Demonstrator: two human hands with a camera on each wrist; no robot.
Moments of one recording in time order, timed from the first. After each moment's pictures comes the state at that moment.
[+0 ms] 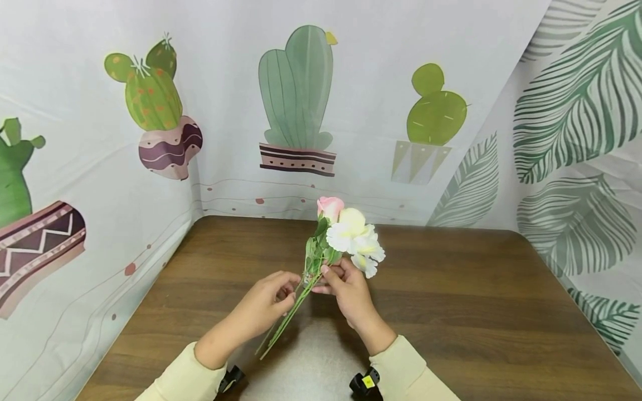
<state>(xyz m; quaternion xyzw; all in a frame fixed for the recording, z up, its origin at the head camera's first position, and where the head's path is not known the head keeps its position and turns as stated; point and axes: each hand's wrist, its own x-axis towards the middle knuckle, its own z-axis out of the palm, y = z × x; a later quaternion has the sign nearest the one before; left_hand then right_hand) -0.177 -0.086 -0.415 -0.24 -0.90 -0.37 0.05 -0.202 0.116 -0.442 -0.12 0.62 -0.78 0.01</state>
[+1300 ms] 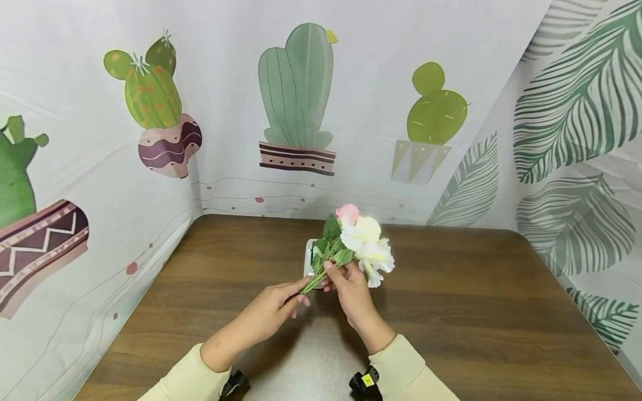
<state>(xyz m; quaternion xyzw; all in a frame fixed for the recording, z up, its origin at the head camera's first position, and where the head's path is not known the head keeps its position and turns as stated) -0.176 -0.081 -0.427 -0.28 -0.88 -0.39 -0.02 -0.205 0.118 -0.448 -0.07 0.64 -0.77 -0.01</state>
